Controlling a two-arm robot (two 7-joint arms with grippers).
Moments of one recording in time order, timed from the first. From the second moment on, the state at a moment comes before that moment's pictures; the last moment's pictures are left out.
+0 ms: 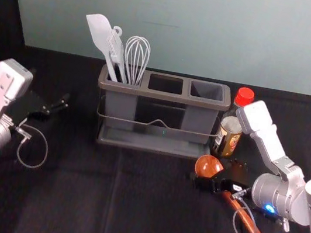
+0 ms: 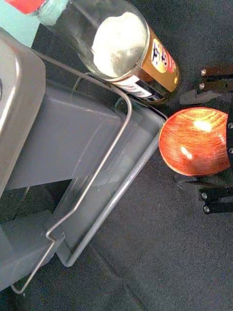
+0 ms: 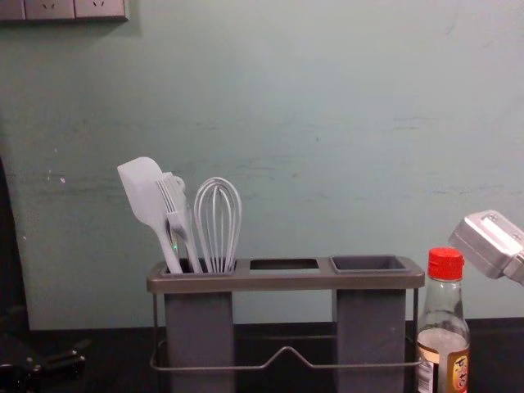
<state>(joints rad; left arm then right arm) -0.20 0.60 0.45 -1.41 -0.25 -0.12 0.03 0.25 0.42 -0.39 -1.56 0.20 0.66 0.40</state>
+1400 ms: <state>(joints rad) -0.20 0.60 0.45 -1.41 -0.25 -0.12 0.03 0.21 0.45 -0.37 -1.68 0.18 0.67 0.42</state>
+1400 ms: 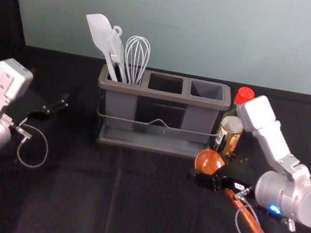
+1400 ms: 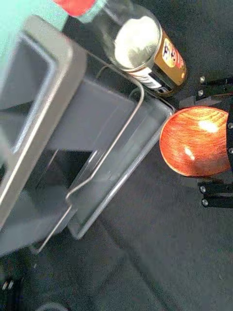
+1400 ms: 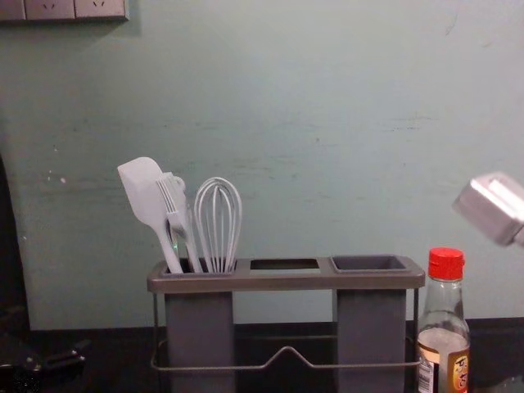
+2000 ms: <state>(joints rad) -0.20 0.60 0.45 -1.41 -0.25 -0.12 0.03 0.01 0.51 -0.21 -1.88 0.33 0.21 0.49</state>
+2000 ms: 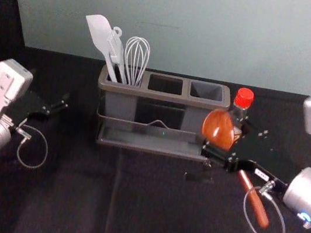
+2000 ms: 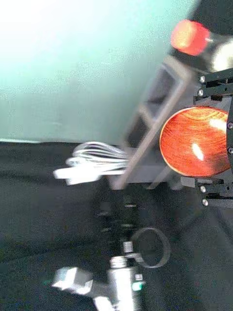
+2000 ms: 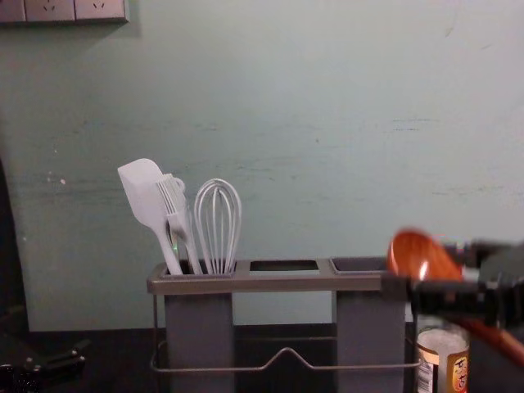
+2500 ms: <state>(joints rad) -0.20 0.60 0.45 -1.41 -0.25 -0.12 0.03 -0.05 0.42 -0.18 -1.79 0.41 -0.37 0.52</state>
